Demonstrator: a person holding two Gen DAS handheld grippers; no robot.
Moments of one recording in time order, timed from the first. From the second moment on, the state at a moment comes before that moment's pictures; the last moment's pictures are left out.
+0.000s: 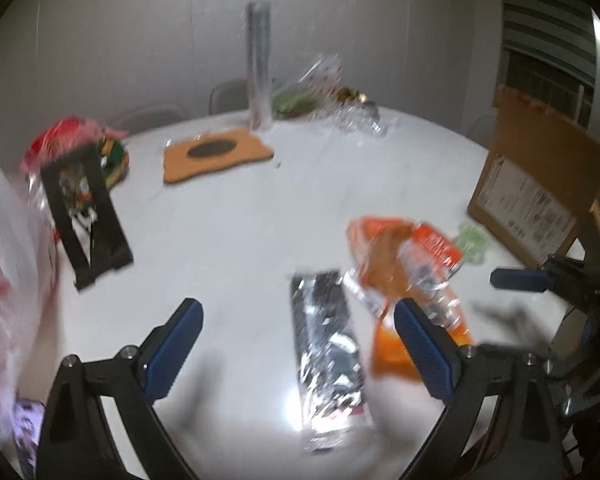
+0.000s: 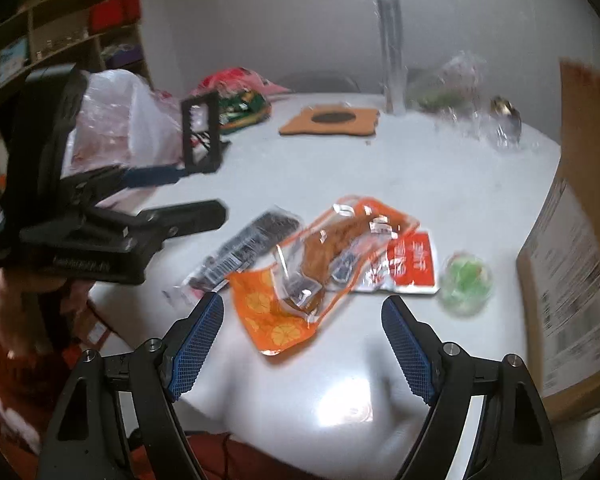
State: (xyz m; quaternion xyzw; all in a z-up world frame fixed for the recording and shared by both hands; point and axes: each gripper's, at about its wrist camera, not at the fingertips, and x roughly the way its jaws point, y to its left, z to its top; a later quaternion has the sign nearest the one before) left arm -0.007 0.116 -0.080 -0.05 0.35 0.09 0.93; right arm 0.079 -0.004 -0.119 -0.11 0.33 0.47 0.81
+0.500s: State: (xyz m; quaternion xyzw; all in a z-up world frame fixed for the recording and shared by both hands) left arm -0.004 0.109 -0.115 -0.05 0.38 0.03 0.92; right arm 0.098 -0.002 -0.124 -0.09 0.34 0.40 0.85
